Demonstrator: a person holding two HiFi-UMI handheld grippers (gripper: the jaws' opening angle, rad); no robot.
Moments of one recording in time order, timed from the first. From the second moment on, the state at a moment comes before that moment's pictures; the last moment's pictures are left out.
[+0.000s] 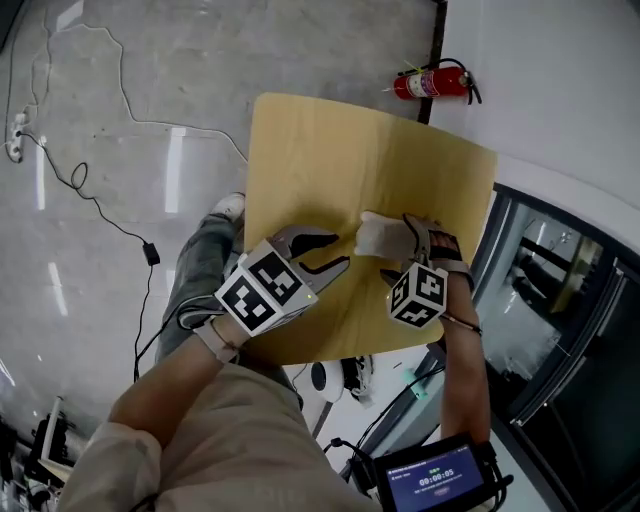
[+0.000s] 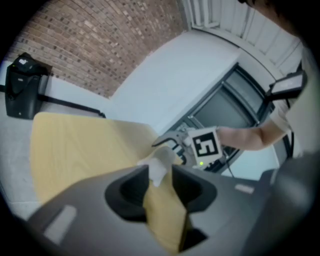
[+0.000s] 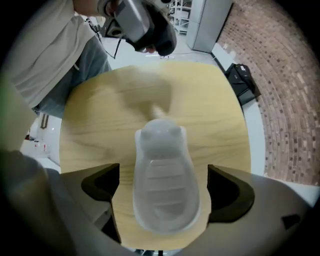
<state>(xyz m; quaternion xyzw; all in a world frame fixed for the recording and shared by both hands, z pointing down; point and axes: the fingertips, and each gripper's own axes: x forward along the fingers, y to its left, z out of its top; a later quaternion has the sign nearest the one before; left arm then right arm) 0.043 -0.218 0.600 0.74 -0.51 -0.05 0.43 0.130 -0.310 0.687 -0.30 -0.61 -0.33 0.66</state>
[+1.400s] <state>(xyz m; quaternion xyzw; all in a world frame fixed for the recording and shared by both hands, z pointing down) 0.019 -0.207 0.545 0.77 -0.50 -0.05 0.38 0.069 -0.240 0.558 -0.05 -0.90 0.18 0.39</state>
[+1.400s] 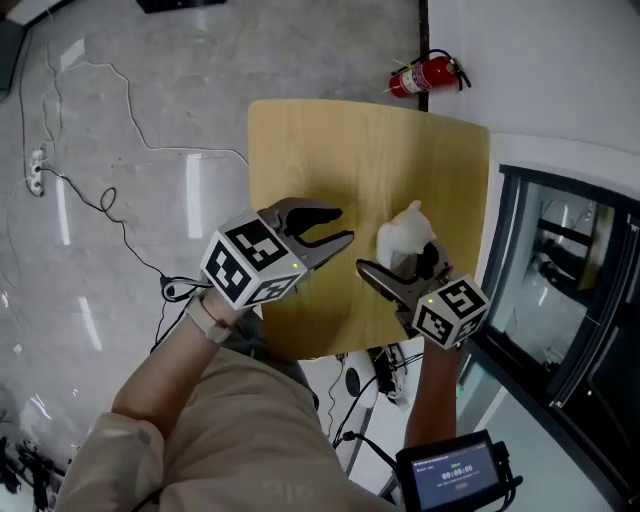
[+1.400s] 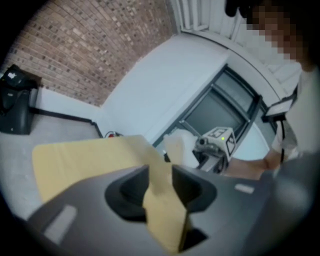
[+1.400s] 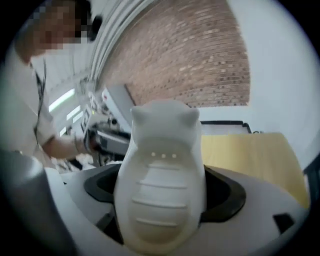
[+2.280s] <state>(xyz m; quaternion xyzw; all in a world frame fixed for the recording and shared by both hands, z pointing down) 0.098 -0.151 0.270 0.89 -0.40 -0.05 0.22 0.103 -0.132 0.270 0.01 -0.88 0.46 -0.12</state>
